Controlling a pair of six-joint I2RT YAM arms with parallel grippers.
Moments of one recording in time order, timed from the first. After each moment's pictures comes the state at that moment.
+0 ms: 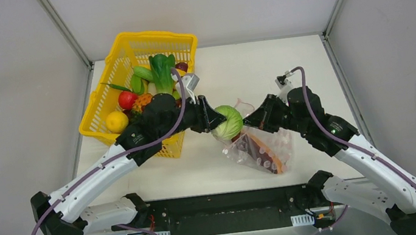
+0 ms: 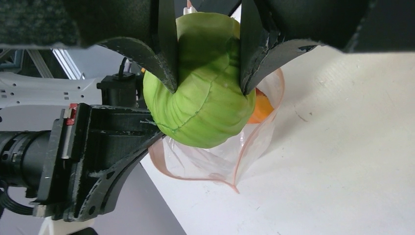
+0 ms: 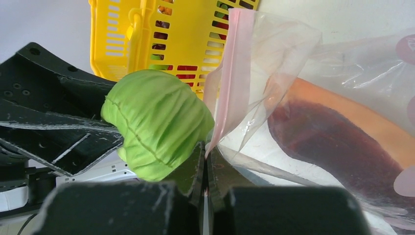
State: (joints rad) left arm -0.87 1.10 1.05 -0.23 0.12 -0.58; right arm 0.69 0.82 0.89 -0.50 -0.17 0.98
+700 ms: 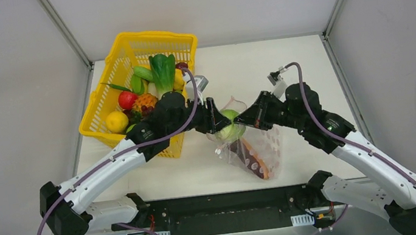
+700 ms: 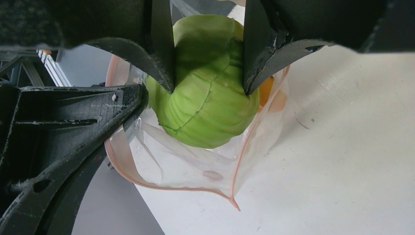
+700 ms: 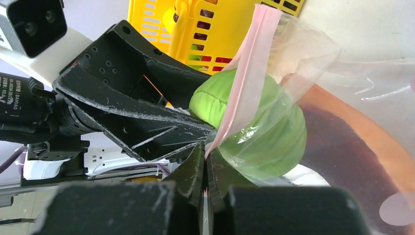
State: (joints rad) left arm -0.87 1.17 1.02 -0.19 0.17 -0.57; right arm 0.70 0.86 0.91 -0.40 -0.26 1.01
